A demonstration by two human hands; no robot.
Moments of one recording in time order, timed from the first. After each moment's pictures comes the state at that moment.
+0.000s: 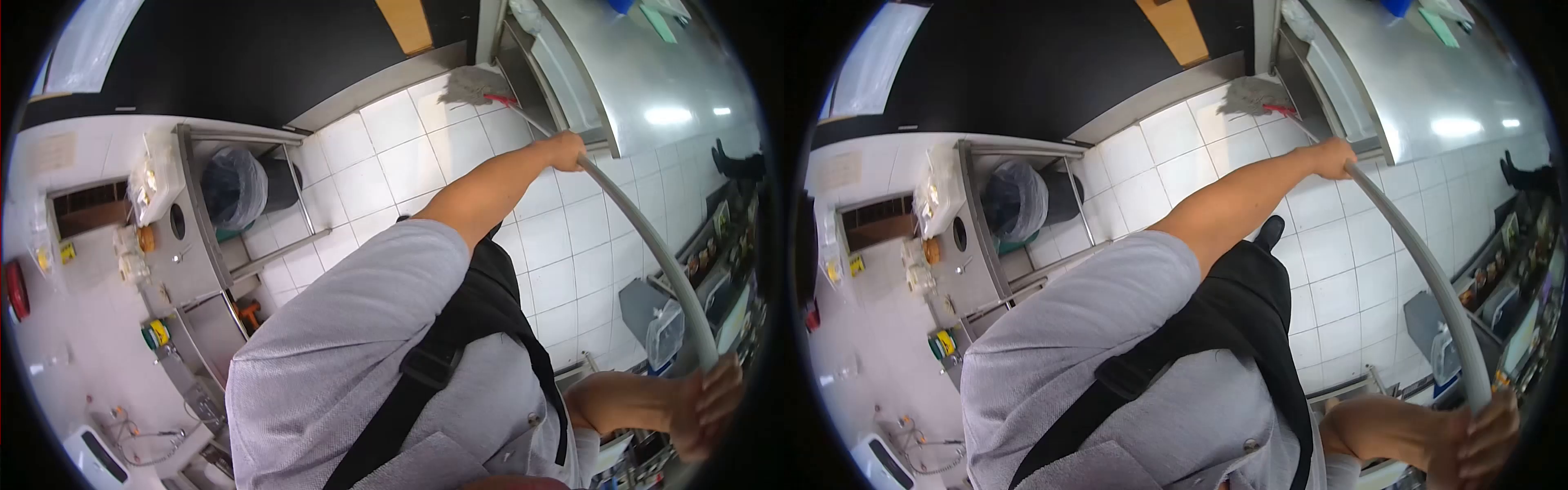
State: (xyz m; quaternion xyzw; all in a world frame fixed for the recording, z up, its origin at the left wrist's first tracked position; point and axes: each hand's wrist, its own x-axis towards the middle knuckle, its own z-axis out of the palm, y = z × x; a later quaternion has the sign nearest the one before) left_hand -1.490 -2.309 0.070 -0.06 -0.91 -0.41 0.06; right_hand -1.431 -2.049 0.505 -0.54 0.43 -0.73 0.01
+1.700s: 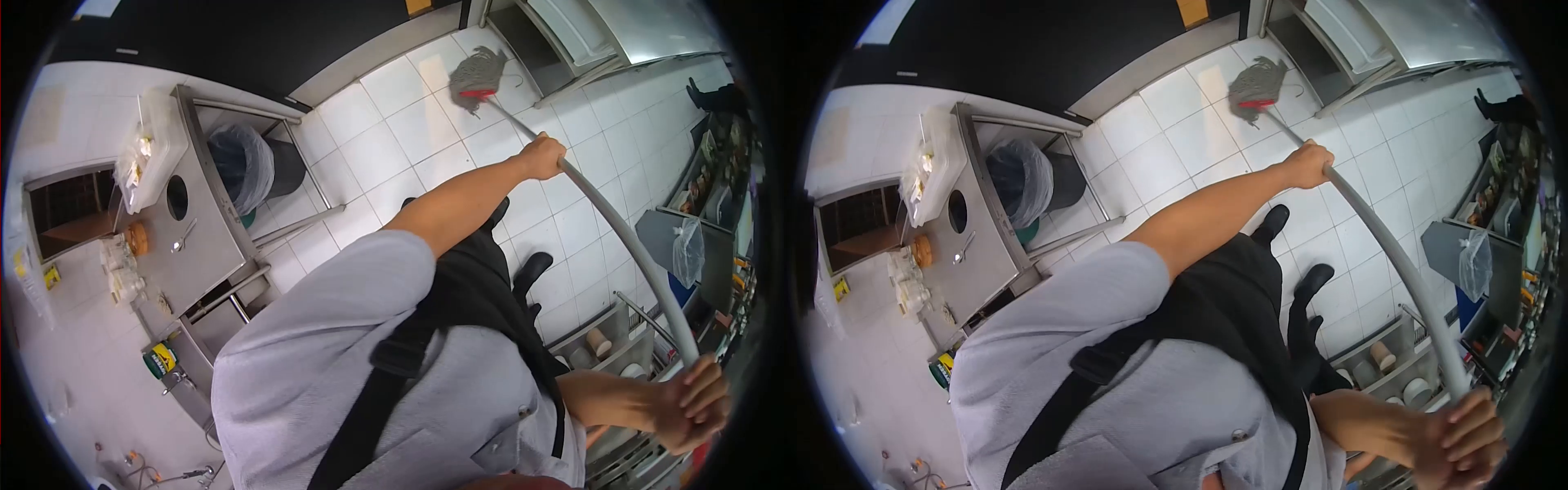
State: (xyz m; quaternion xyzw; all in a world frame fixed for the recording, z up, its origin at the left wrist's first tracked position) left_hand -1.147 -2.212 0.077 0.00 -0.88 -0.47 0.07; right_hand -1.064 -1.971 0.503 -0.39 0.51 -0.76 -0.07
